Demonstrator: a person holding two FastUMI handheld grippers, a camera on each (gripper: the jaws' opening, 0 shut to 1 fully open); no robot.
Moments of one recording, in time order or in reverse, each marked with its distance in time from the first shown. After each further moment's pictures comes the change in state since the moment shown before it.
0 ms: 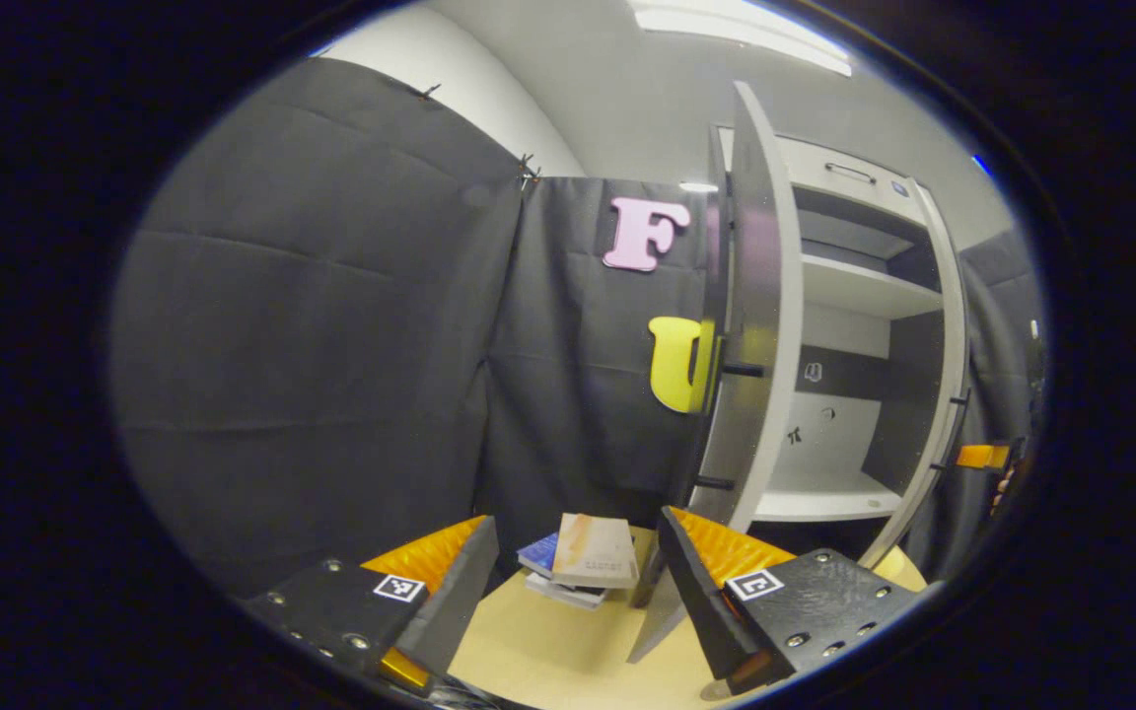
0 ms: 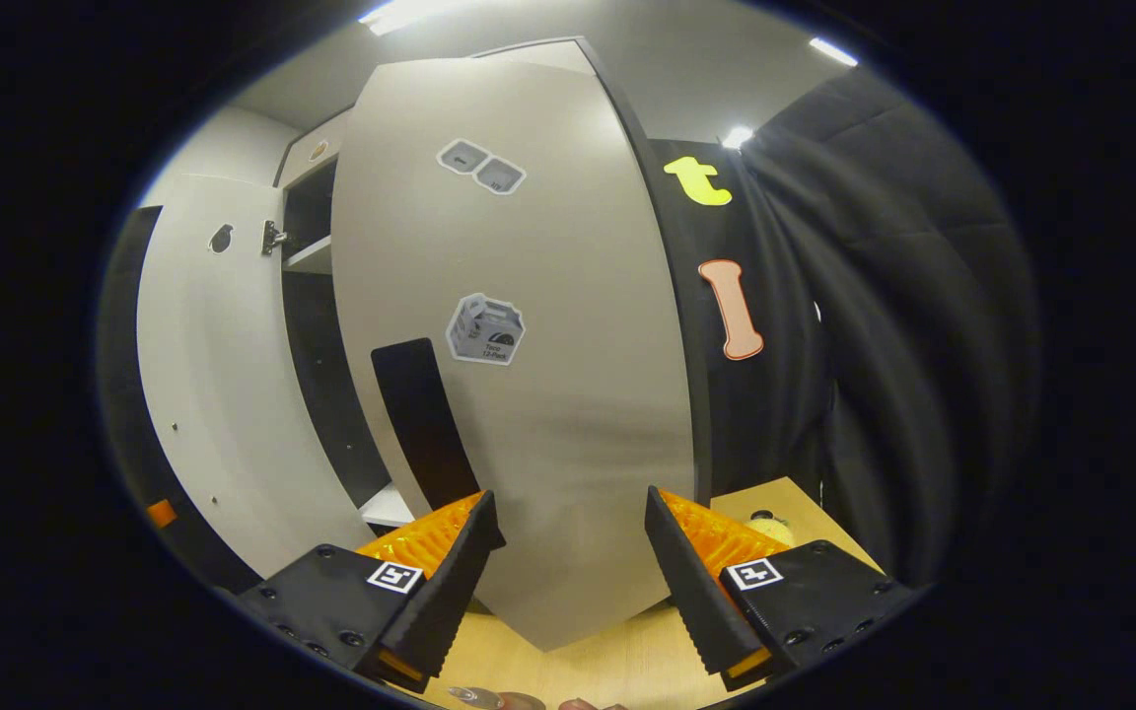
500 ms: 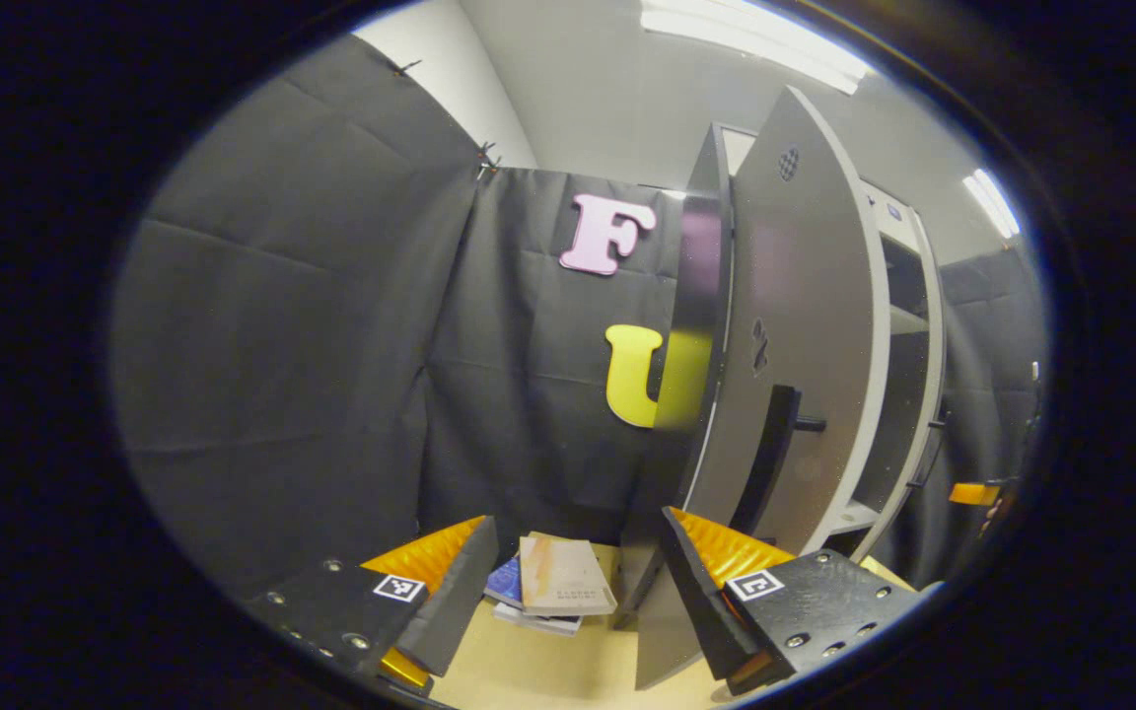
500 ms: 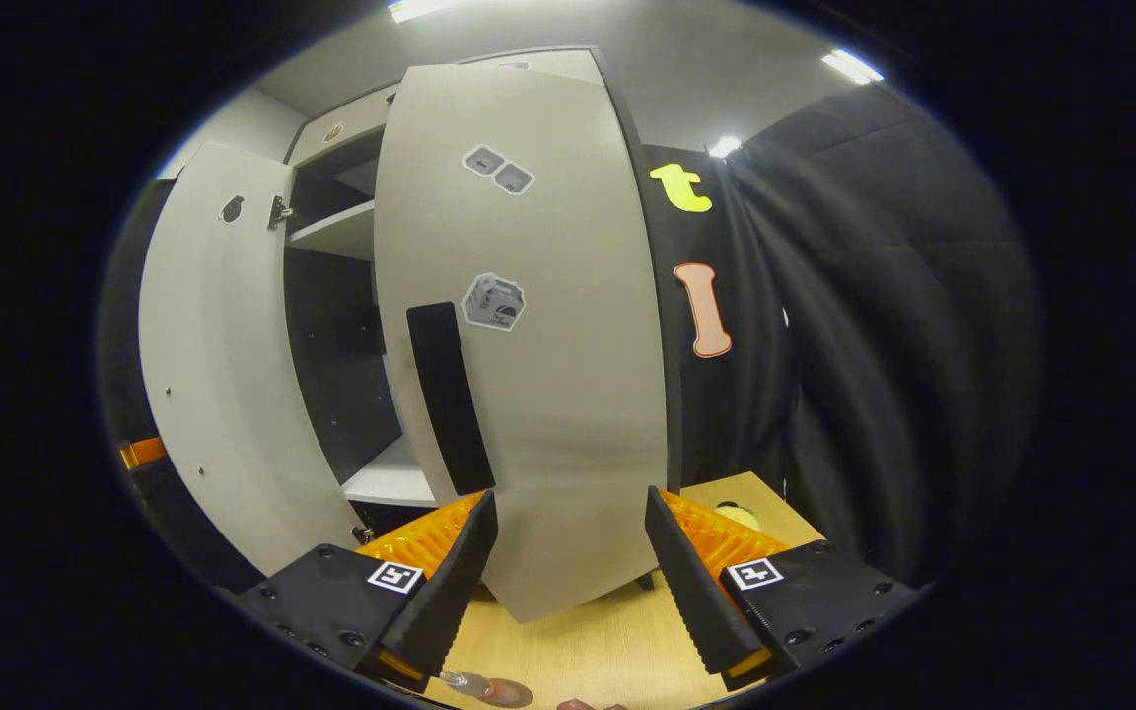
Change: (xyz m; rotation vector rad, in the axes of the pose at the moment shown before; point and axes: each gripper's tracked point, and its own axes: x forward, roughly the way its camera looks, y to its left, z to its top) left arm 0.091 -0.003 0.023 0.015 0.008 -0.236; right arm -0.041 -0.004 -0.023 -0.052 0.008 -0.115
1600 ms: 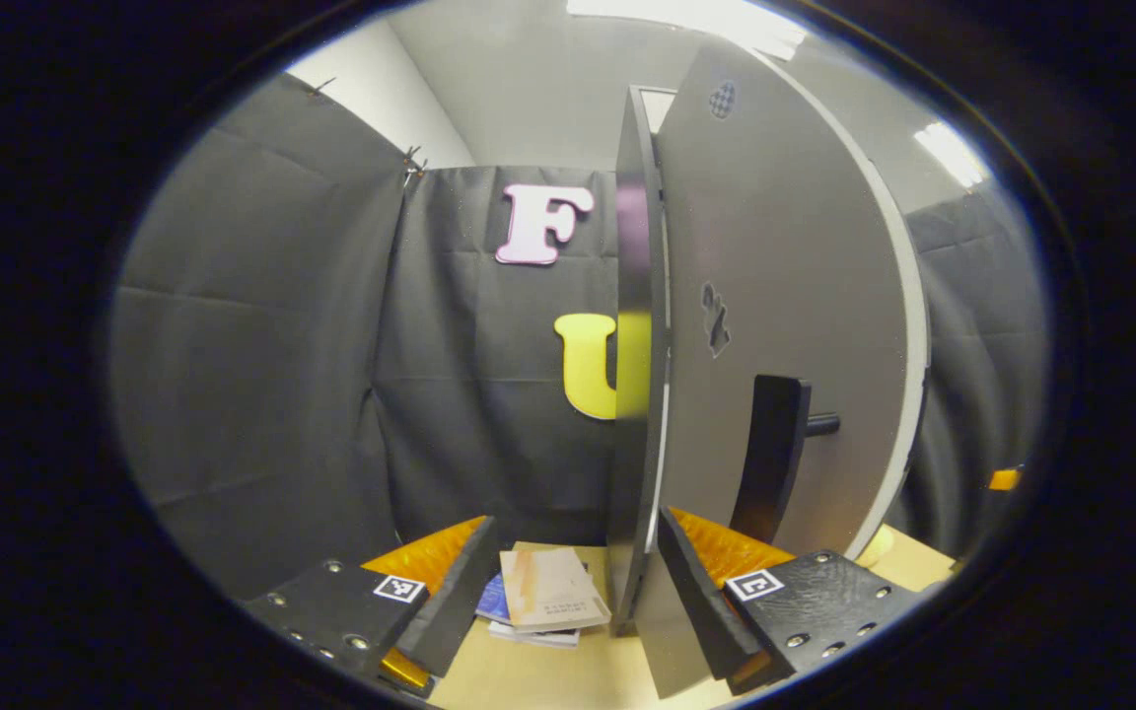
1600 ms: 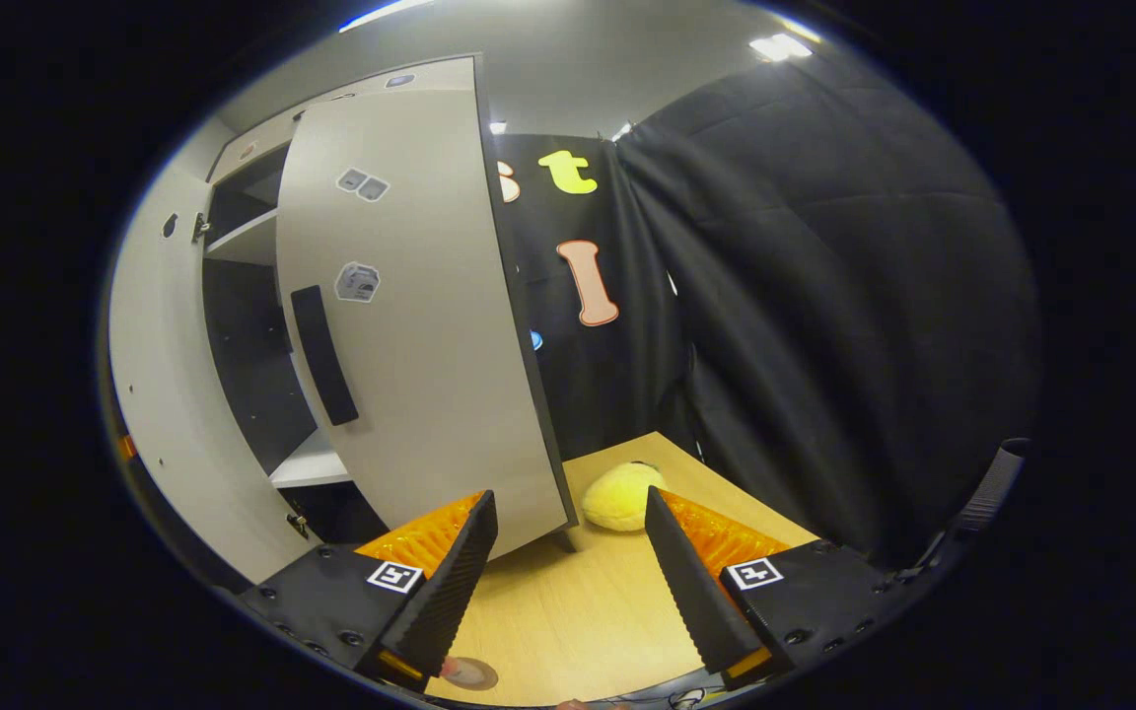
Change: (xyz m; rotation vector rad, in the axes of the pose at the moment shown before) left arm 0.052 -0.052 0.008 0.102 0.027 -0.073; right arm -0.052 -0.093 -0.043 0.120 0.033 -0.241
